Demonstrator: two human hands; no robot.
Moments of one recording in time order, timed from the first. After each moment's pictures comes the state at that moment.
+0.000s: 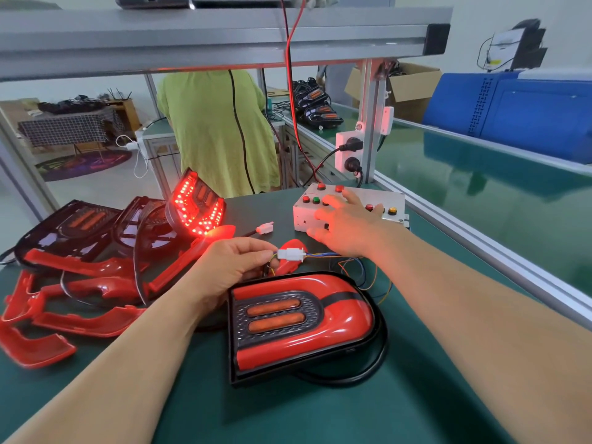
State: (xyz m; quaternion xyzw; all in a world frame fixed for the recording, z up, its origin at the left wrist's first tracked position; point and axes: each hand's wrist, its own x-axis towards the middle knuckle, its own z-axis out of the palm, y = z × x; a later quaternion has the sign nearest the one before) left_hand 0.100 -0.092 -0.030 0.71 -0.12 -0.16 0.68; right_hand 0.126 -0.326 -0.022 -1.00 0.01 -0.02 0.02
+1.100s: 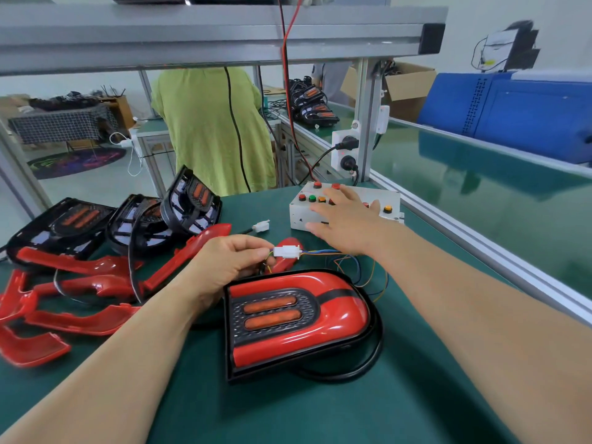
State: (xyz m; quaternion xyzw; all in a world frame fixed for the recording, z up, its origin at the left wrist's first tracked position) left_hand 0.102 -0.093 -0.032 0.72 -0.13 -0.15 0.66; right_hand 0.113 -0.327 -0.016 -1.00 0.00 -0.04 0.05
